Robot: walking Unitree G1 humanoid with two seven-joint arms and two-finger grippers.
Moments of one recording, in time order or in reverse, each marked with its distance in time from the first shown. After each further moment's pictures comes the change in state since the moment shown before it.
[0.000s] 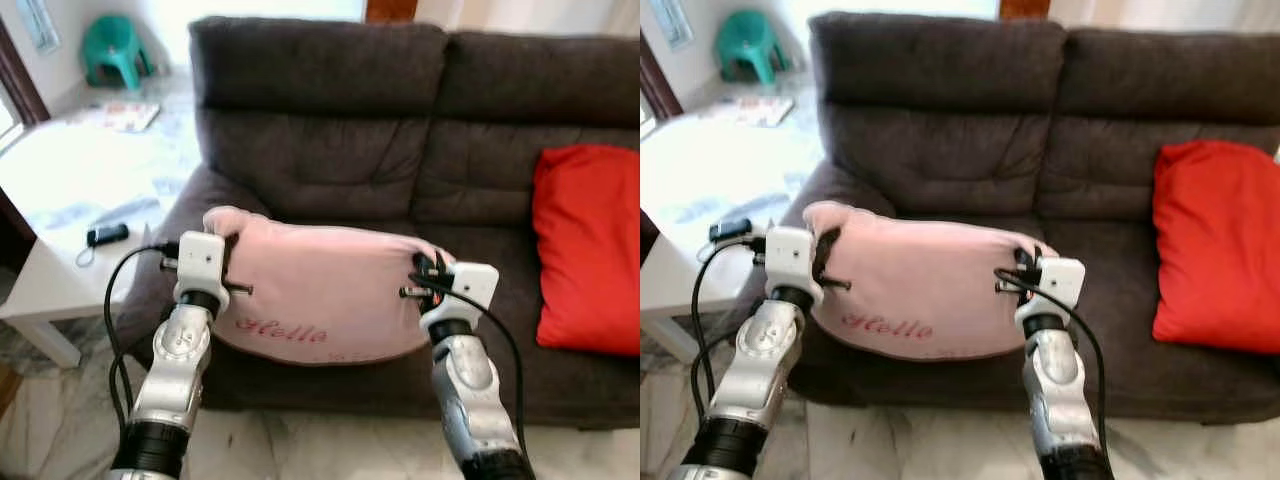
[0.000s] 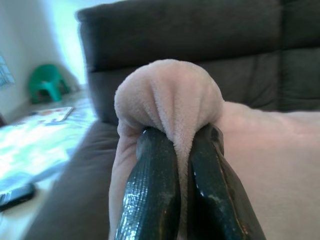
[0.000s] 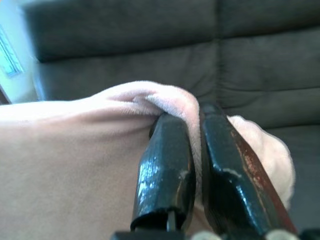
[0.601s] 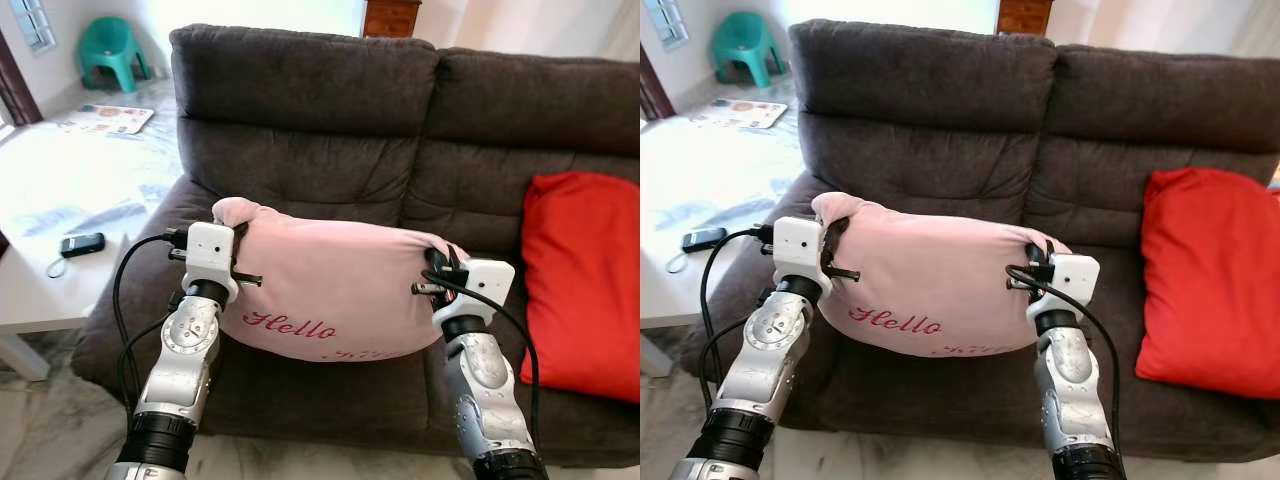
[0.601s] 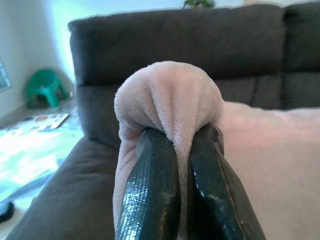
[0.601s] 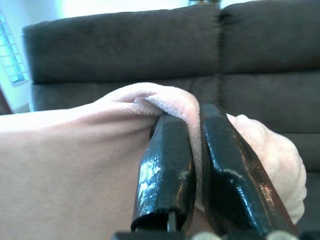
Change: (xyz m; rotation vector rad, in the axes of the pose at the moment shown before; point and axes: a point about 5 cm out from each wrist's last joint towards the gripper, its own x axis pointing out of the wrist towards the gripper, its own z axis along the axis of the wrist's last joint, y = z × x) left arm 0.003 0.014 0.008 0.022 -0.020 0.036; right arm 0.010 0.013 0.022 0.021 -0.078 0.059
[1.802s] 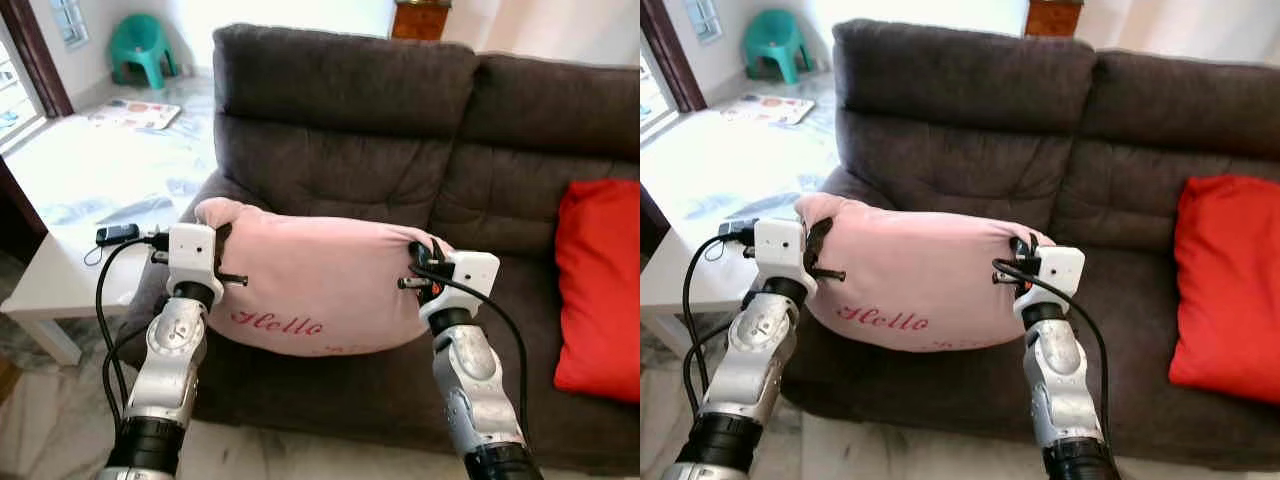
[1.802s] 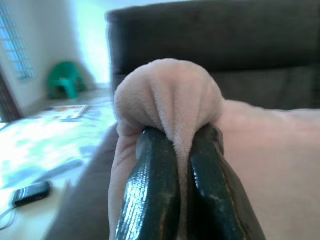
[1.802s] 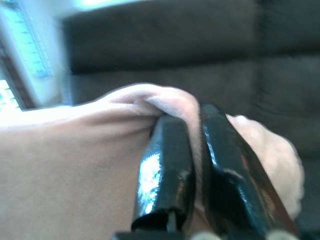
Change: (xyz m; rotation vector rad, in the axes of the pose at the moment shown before) left arm -0.001 -0.004 0.000 -0.043 0.010 -0.001; right arm -0.003 -0.005 -0.008 0.004 0.054 -0.007
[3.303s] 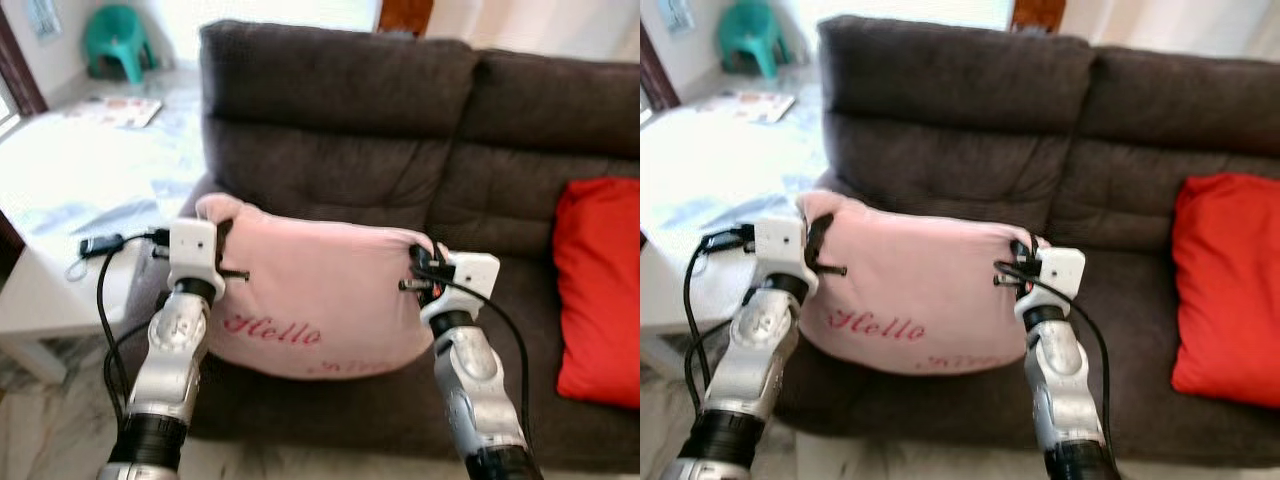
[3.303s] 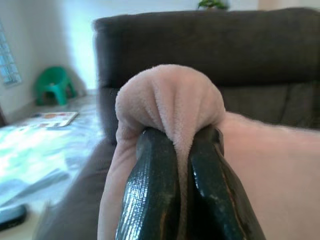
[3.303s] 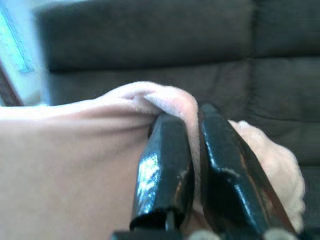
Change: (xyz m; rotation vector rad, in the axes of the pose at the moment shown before) left arm 0.004 -0.003 0.008 -0.007 -0.029 0.005; right arm -0.002 -0.003 0.000 -0.007 0.008 0.003
